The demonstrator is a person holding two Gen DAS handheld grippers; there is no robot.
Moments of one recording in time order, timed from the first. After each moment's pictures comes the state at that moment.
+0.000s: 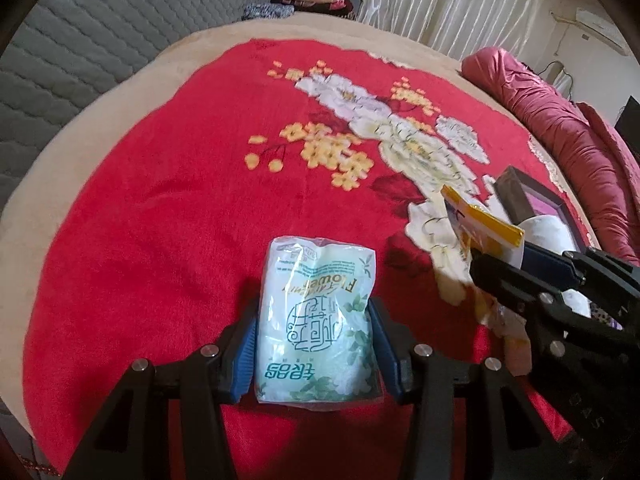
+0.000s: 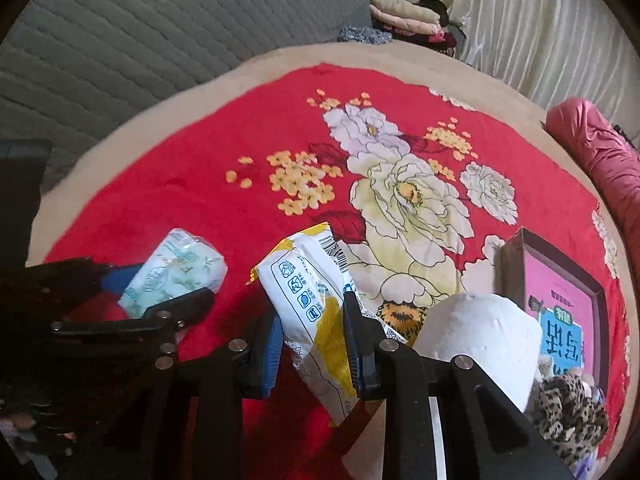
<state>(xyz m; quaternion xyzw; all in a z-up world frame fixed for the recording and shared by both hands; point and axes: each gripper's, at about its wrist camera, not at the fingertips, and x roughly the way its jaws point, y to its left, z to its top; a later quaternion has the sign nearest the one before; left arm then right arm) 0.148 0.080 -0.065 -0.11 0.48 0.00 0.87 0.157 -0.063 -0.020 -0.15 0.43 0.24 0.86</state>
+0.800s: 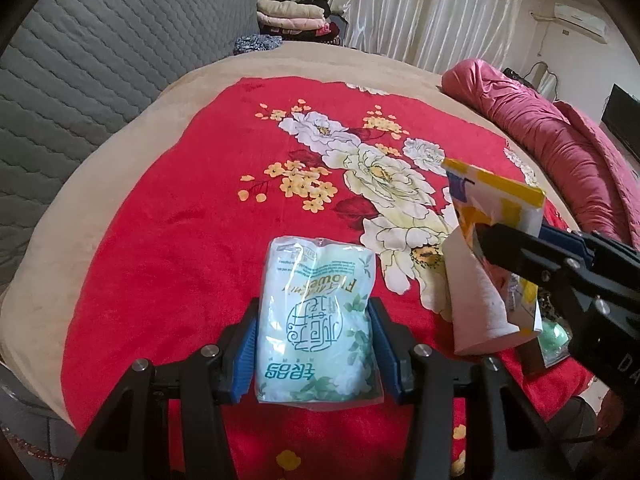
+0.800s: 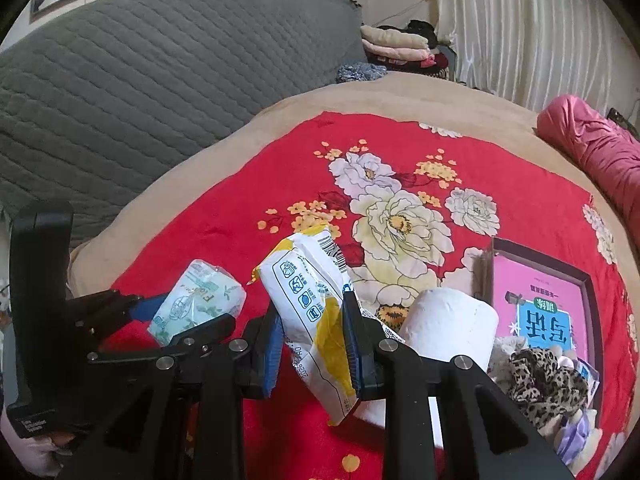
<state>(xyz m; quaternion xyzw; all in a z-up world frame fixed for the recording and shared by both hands) 0.100 0.056 -0.008 -0.09 0.44 0.00 0.89 0.105 -0.100 0.051 -0.08 0.38 0.27 0.88</state>
